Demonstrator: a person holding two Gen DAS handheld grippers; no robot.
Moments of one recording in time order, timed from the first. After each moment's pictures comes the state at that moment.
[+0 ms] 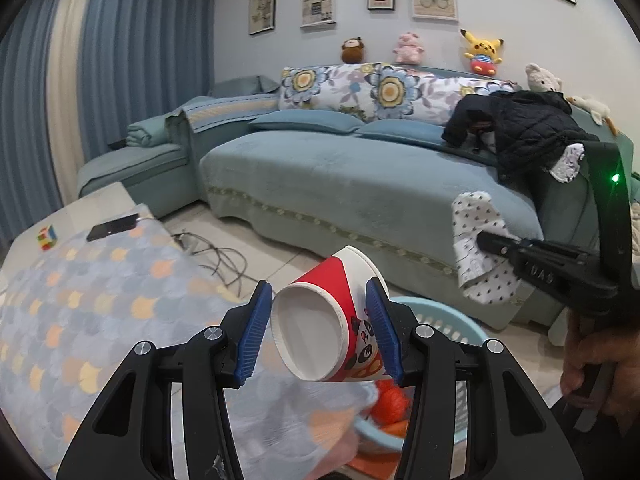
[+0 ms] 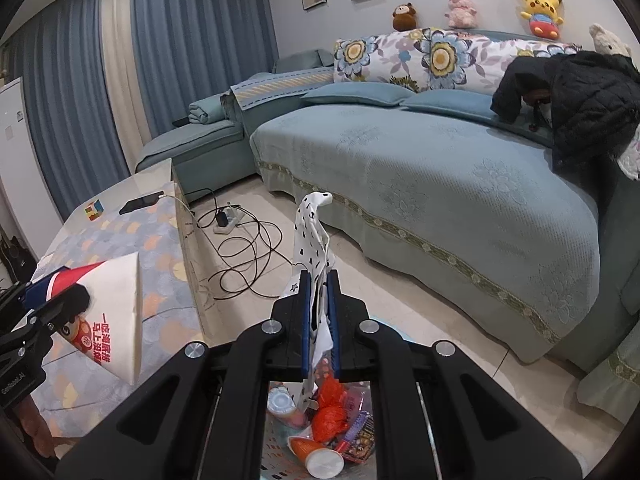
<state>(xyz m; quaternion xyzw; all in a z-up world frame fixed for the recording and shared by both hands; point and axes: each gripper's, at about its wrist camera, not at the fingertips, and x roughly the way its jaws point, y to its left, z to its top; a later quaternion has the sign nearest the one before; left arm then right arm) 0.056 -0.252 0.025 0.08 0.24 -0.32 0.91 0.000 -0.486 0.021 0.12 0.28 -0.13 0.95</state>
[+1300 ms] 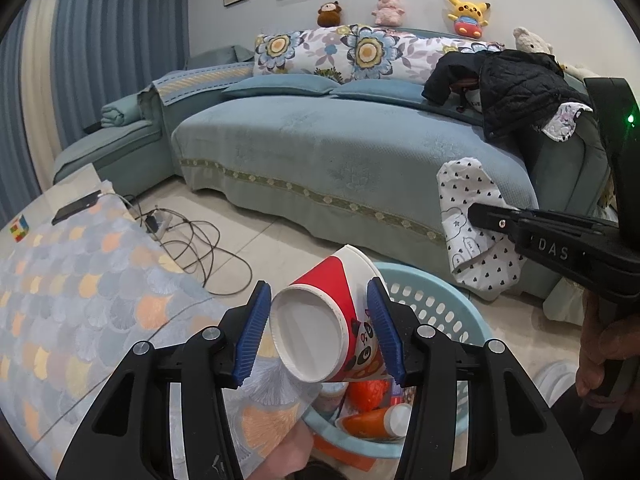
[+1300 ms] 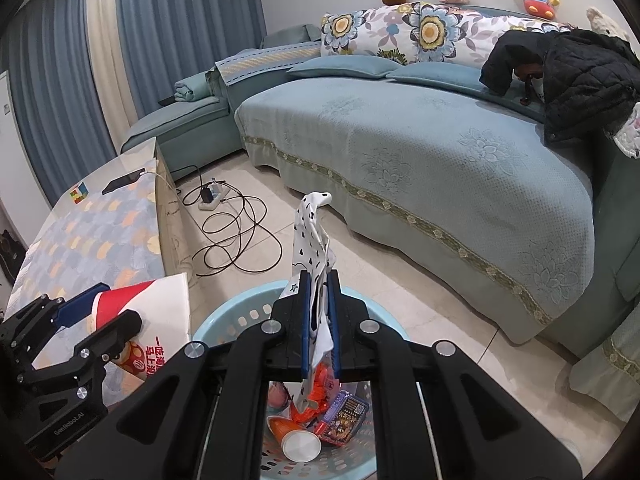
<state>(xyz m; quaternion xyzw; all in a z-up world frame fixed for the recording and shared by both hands) 0.058 -0.309 -0.020 0.11 0.29 -0.34 0.89 0.001 -0.509 -0.002 0.12 0.32 -0.14 0.93</state>
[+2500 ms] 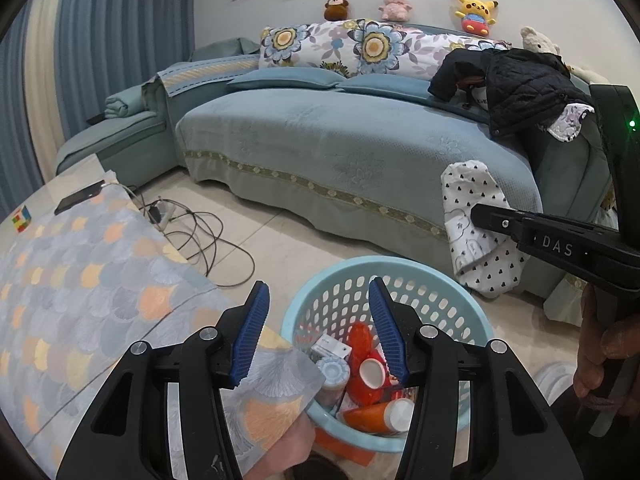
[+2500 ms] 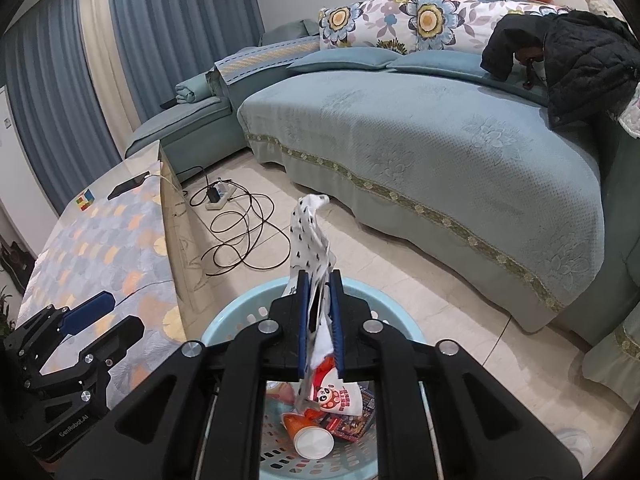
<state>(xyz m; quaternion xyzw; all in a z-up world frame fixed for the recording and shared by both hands) 0.059 -0.310 -0.022 0.11 0.30 -0.33 0.89 0.001 -0.513 -0.006 0.15 0.33 -0.13 0.93</state>
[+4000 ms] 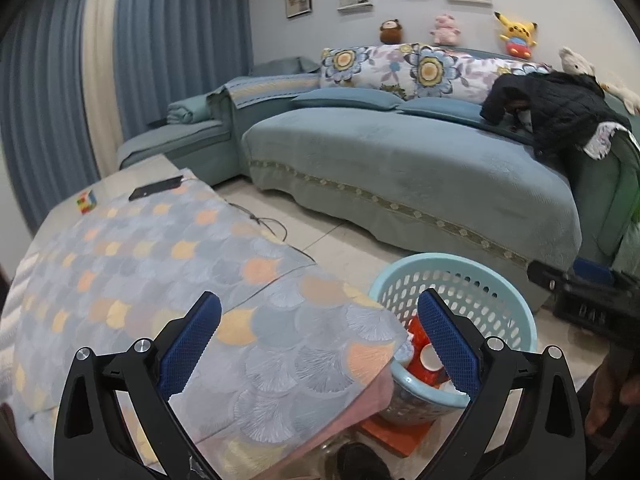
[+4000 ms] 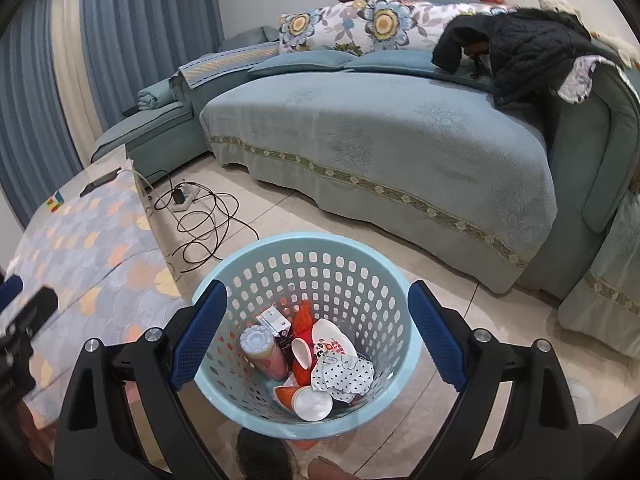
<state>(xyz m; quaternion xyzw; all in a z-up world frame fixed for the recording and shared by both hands) 0.034 -0.222 -0.010 0.09 0.27 -0.23 0.93 -0.053 -0.450 -0.028 0.14 0.31 -0.22 0.91</state>
